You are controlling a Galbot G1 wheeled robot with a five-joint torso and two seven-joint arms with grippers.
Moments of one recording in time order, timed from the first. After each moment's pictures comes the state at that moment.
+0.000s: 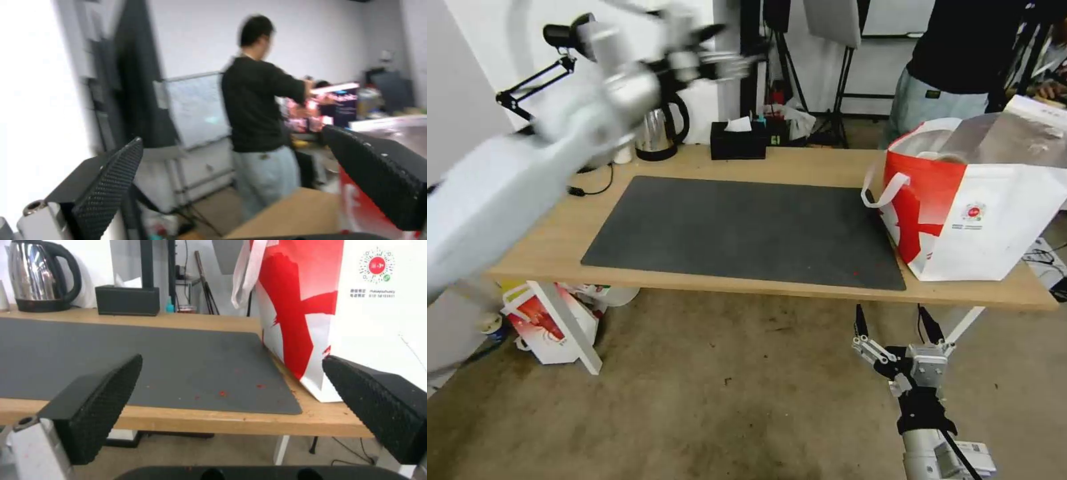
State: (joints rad) left arm 0.43 -0.58 -0.12 -1.92 -1.09 0.07 0.18; right arm -1.82 0.90 0.21 2.33 0.13 0.20 0.75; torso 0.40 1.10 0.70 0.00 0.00
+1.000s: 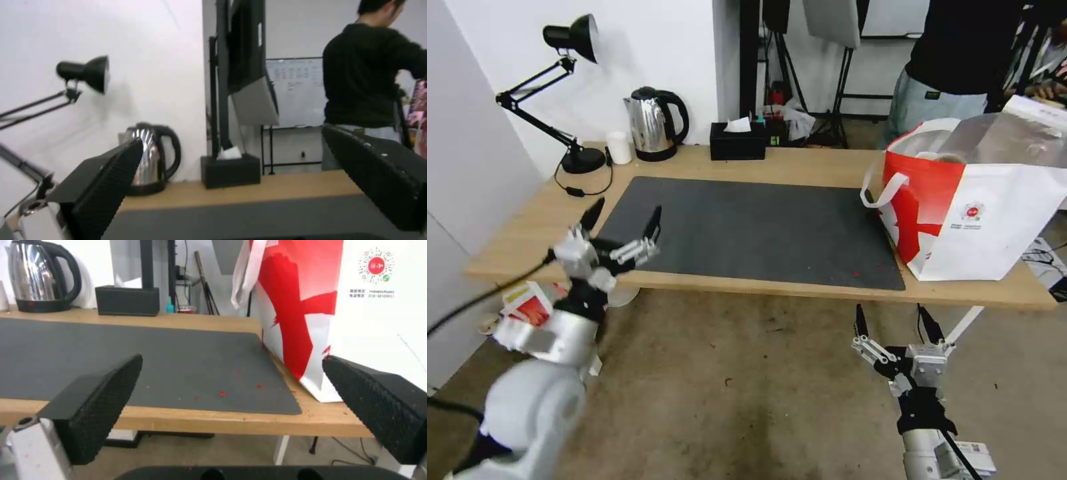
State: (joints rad) left arm 1.56 -1.30 -0.61 -2.25 -0.36 -0.17 0.11; right arm -1.82 0.90 0.21 2.33 0.13 0.20 0.75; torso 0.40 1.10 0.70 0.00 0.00
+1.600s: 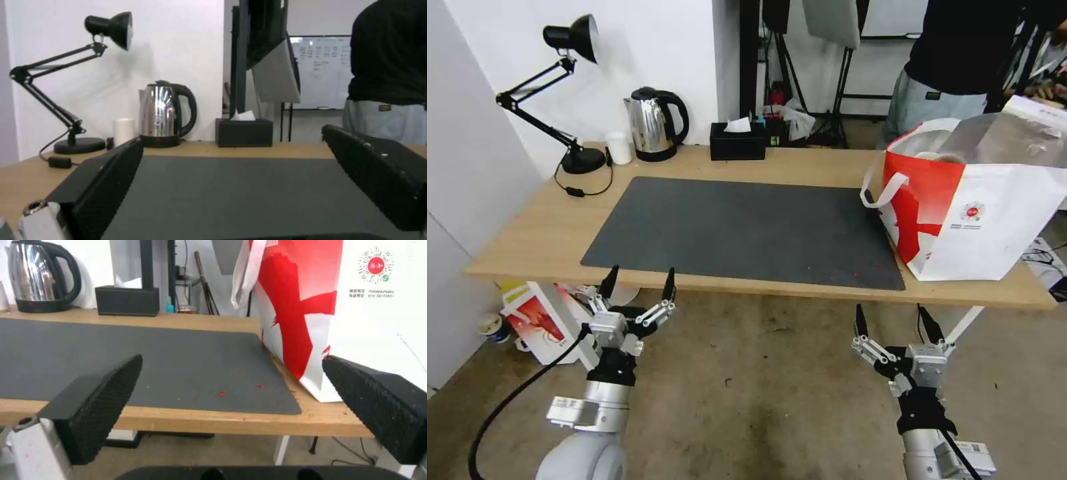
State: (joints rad) left arm 1.70 -1.47 -0.55 -2.17 -0.21 -0.31 0.09; right arm -1.82 0.90 0.21 2.33 0.13 0.20 0.75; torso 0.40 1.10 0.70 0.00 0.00
